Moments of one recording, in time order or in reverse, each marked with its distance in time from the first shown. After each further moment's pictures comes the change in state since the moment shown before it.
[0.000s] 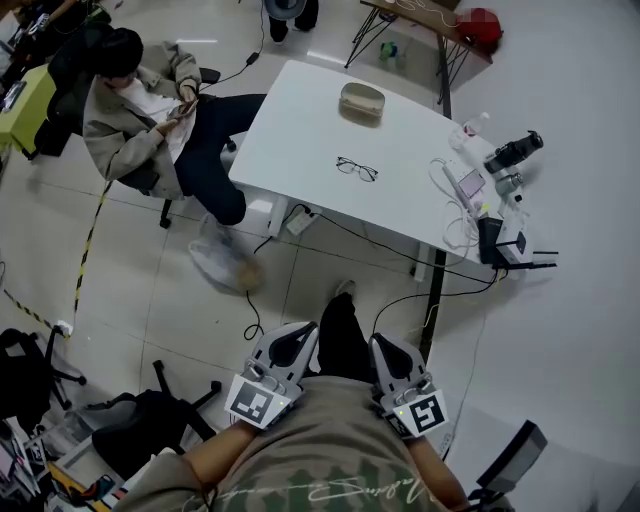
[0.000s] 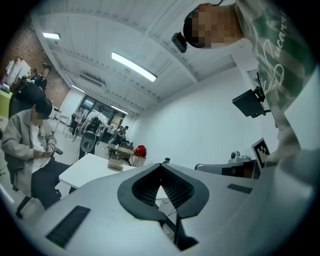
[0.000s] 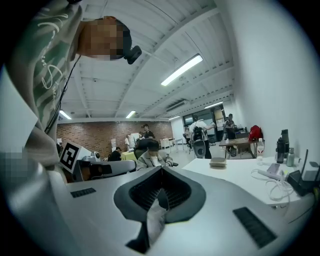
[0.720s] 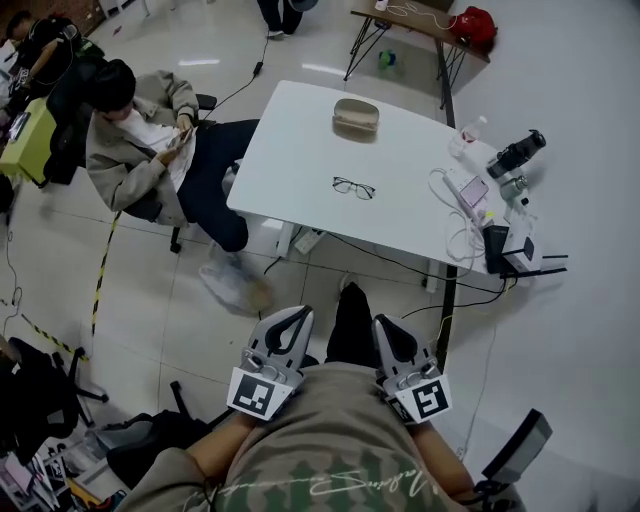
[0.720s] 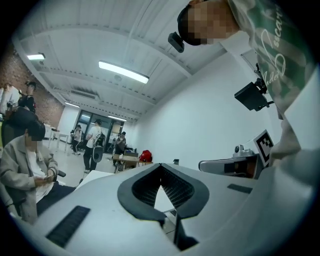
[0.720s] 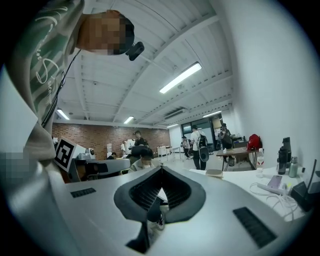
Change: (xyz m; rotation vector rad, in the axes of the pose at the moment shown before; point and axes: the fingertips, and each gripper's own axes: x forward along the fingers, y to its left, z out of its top) left arm 0.057 0.039 0.033 0.193 -0.011 0.049; right arm 0.047 -0.058 0.031 -0.052 -0.108 -0.021
